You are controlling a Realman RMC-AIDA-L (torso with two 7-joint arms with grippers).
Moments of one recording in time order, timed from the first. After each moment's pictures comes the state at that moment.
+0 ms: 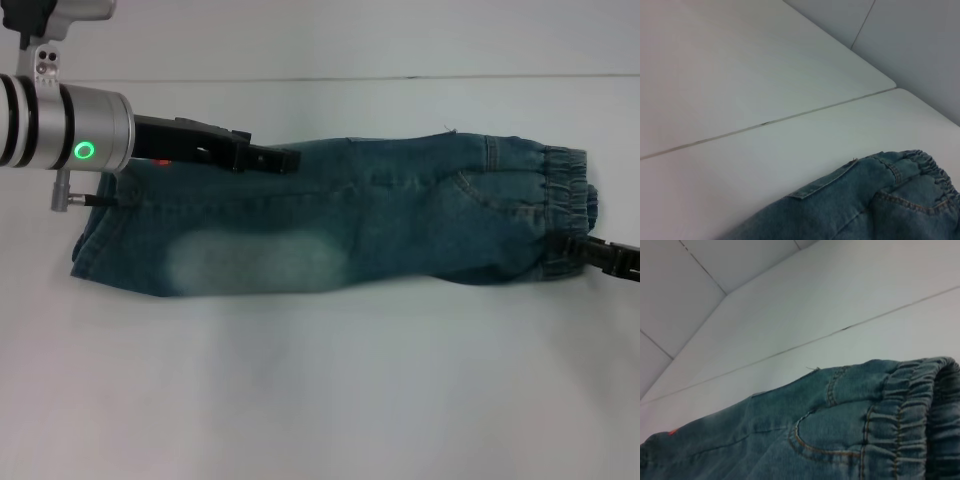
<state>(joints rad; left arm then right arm) -0.75 -2.14 0.79 0.90 2.31 1.30 -2.10 0.36 2.08 -0.57 -0.64 -1.98 -1.24 1.80</state>
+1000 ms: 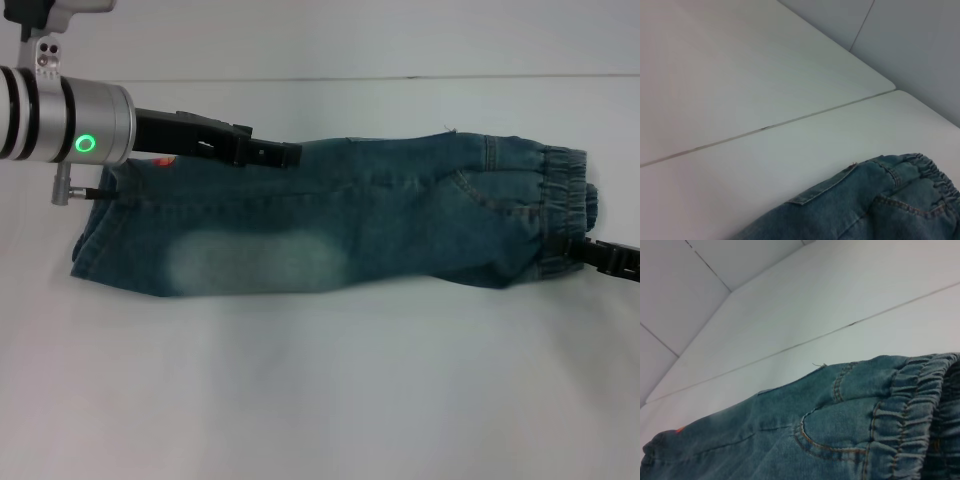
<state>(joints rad) -0.76 -2.14 0.79 0.90 2.31 1.30 -2.11 0.37 2.08 -0.57 -0.63 -1.98 -1.24 1.81</state>
